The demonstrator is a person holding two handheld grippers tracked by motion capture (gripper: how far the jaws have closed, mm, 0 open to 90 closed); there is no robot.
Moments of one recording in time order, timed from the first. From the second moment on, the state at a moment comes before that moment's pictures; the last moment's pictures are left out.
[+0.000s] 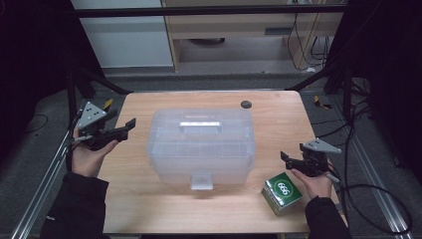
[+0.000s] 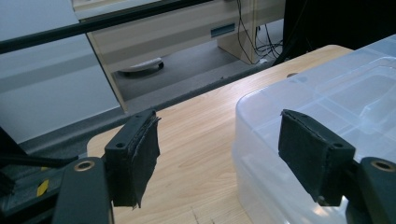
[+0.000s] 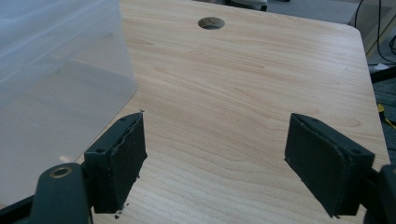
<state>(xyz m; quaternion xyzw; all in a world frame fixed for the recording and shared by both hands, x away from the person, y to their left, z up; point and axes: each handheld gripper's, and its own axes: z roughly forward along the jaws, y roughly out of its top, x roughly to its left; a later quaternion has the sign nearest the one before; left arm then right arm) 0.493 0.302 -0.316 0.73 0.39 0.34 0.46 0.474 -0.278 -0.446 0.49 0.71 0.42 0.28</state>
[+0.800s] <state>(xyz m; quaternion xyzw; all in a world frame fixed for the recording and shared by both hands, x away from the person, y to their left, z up) 0.487 0.262 -0.289 0.78 0.29 0.36 0.41 0.474 -0.276 -0.445 0.48 0.72 0.41 0.28</state>
